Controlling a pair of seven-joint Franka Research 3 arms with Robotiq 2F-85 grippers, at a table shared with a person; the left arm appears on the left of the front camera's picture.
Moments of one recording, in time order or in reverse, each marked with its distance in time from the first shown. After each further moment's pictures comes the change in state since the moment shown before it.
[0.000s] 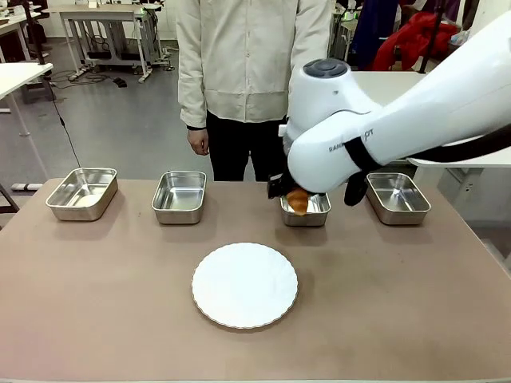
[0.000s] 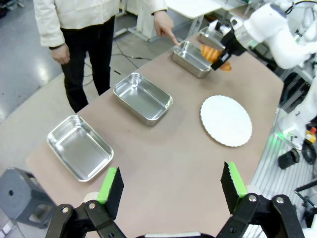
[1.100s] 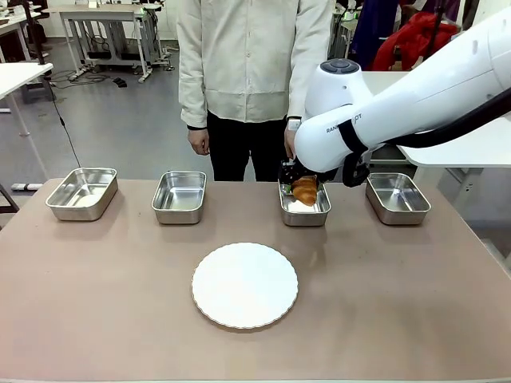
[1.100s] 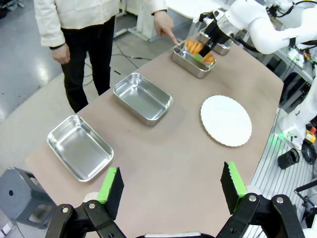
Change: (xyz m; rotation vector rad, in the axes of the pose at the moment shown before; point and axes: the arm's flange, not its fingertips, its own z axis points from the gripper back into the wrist) left arm 0.000 0.000 0.000 0.000 0.000 0.000; right arm 0.059 -0.033 -0.034 0.025 0.005 0.054
